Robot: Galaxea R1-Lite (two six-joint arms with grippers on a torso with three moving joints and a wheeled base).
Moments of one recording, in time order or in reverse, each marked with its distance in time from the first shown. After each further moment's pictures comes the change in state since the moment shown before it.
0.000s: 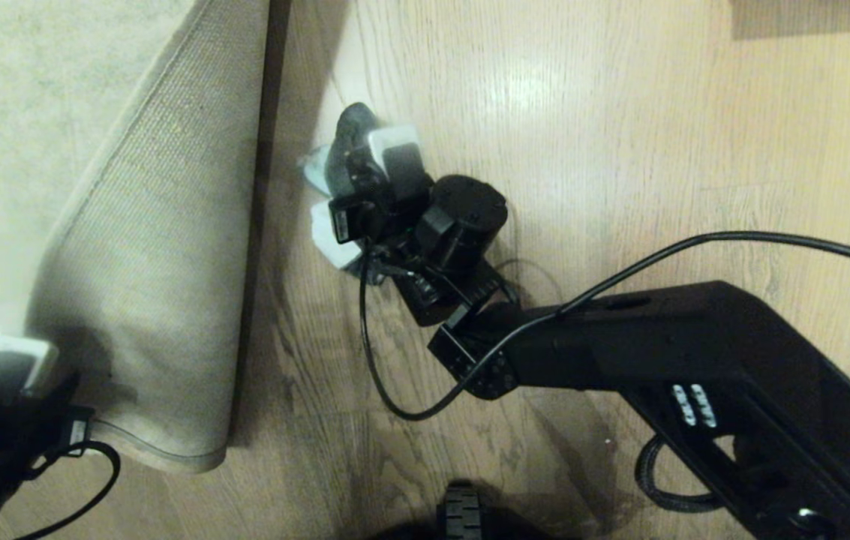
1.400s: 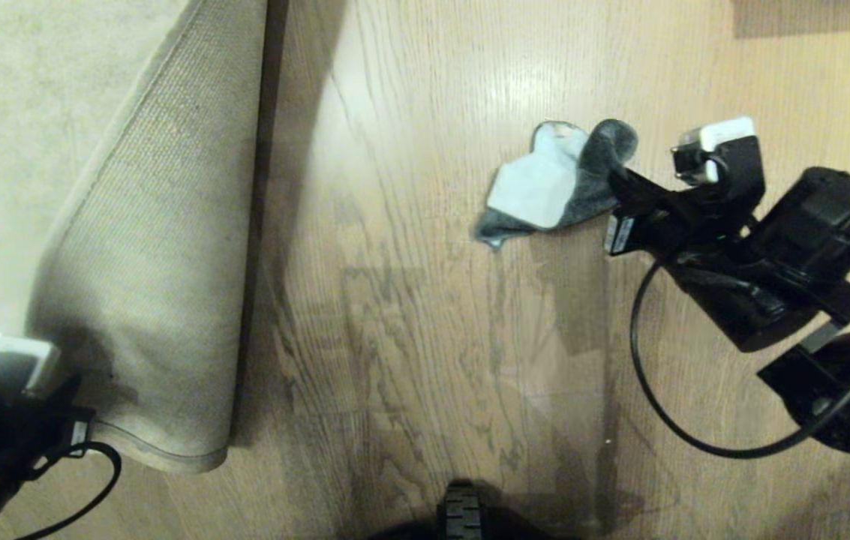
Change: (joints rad) left arm 0.000 0.008 0.000 0.000 0.000 0.000; right arm -0.433 -0.672 1.114 -0.239 0.046 0.011
